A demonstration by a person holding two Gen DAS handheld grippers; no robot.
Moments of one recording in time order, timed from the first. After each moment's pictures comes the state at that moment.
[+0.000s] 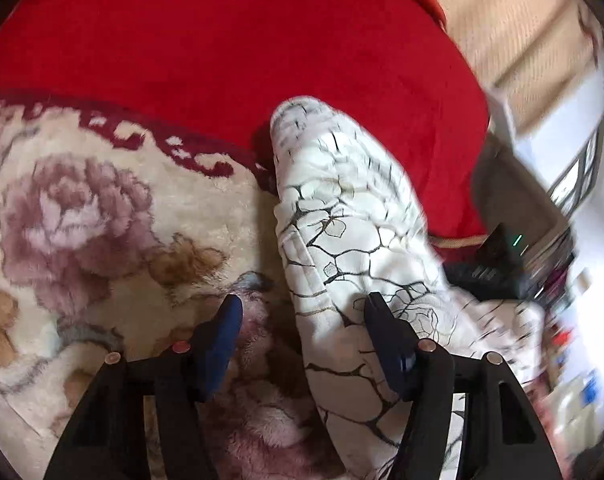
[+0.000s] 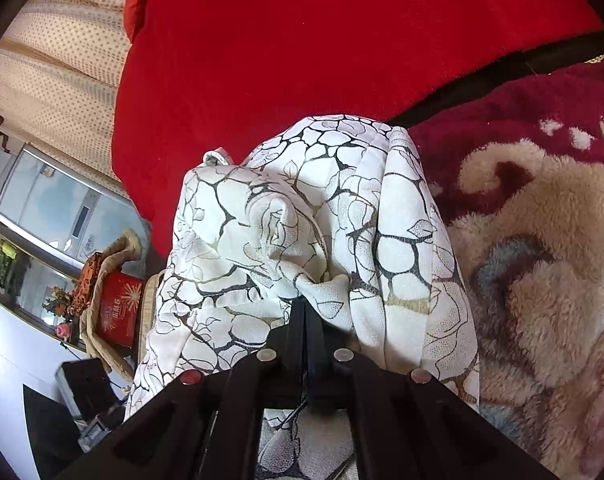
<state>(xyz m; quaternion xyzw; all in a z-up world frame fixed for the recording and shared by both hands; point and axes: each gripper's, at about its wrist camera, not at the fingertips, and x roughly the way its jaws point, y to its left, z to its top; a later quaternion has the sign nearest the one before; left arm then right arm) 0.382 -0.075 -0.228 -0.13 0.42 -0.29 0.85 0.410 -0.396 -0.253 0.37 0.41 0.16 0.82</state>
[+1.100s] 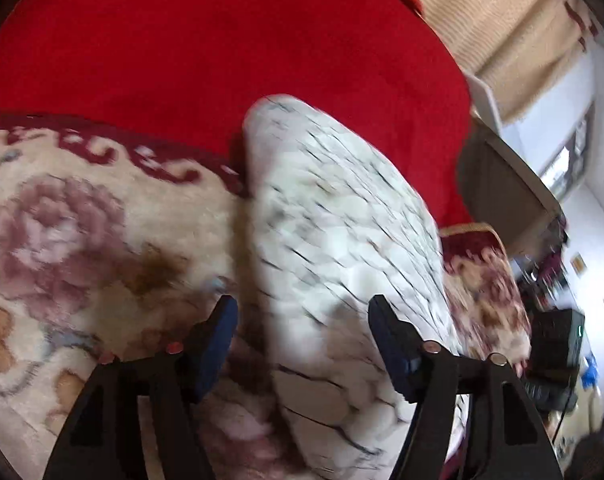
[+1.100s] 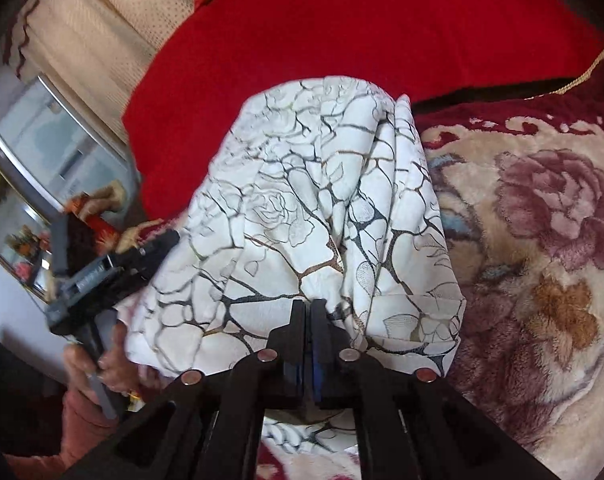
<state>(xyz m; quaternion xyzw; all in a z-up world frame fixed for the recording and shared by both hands) 0.380 -0.077 -0.222 -0.14 0.43 -0.33 0.83 0.261 -0.350 -0.210 0.26 0.39 0.12 0.87</state>
